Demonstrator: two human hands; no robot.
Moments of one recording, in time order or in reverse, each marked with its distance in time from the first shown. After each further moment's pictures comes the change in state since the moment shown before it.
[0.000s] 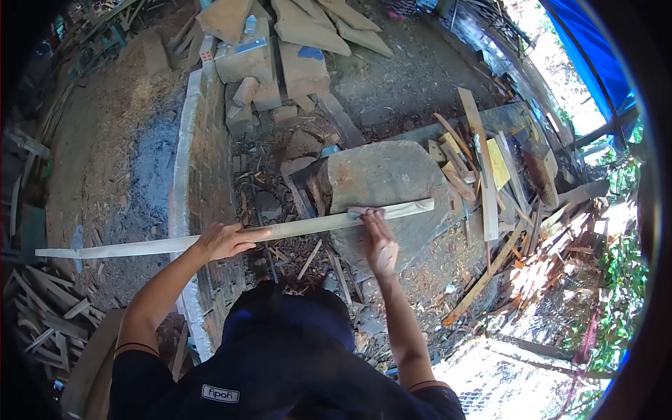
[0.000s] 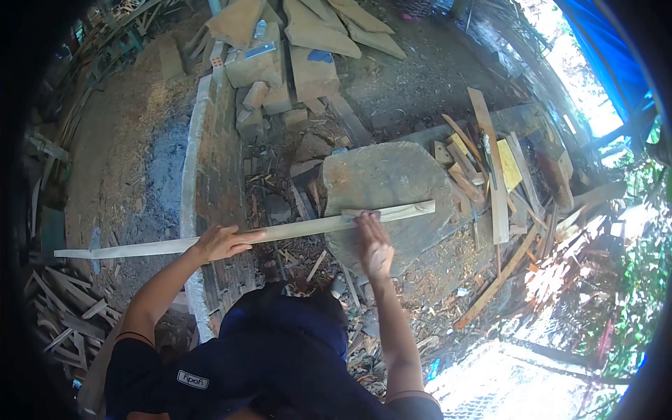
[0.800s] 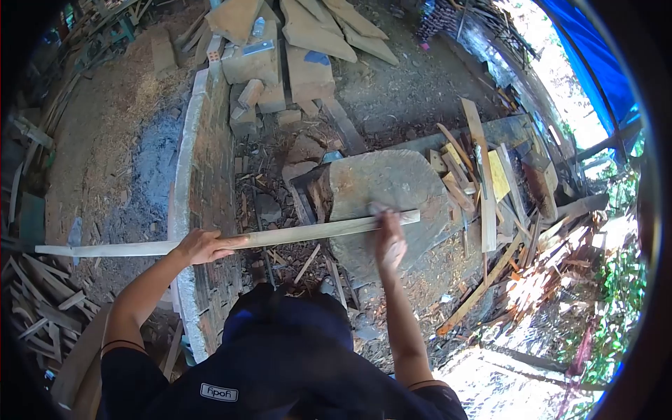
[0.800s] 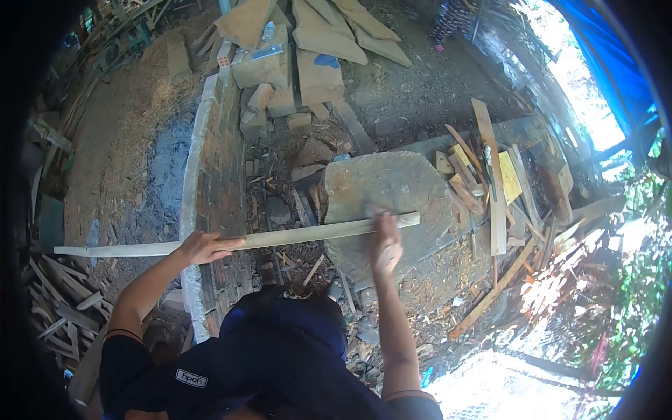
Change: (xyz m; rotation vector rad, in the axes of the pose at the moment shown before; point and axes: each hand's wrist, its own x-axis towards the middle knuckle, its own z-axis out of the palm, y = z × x) left_hand -0.050 -0.026 -0.001 0.056 -0.057 -0.024; right_hand 0.019 0.026 0.010 -0.187 0.218 0.103
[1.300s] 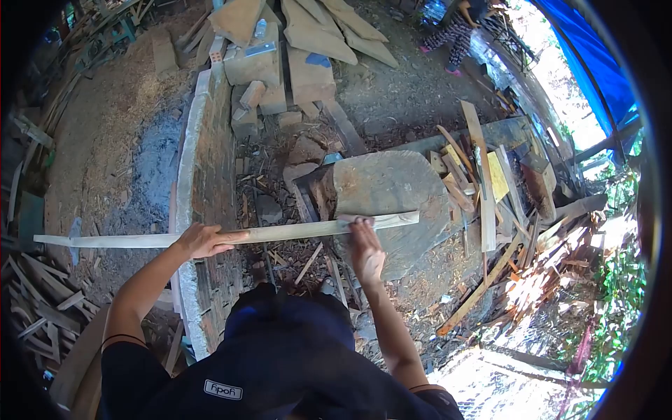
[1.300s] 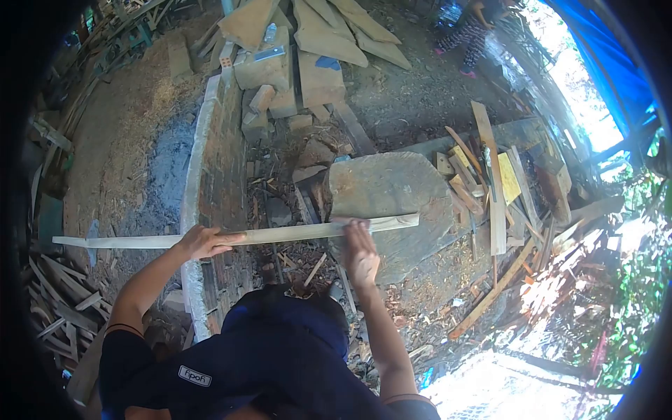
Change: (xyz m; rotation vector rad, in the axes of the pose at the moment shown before) left_hand -0.001 -0.014 -0.005 0.071 -0.089 -0.027; right_hand -0.019 -0.042 -0.005 0.124 0.008 -0.193
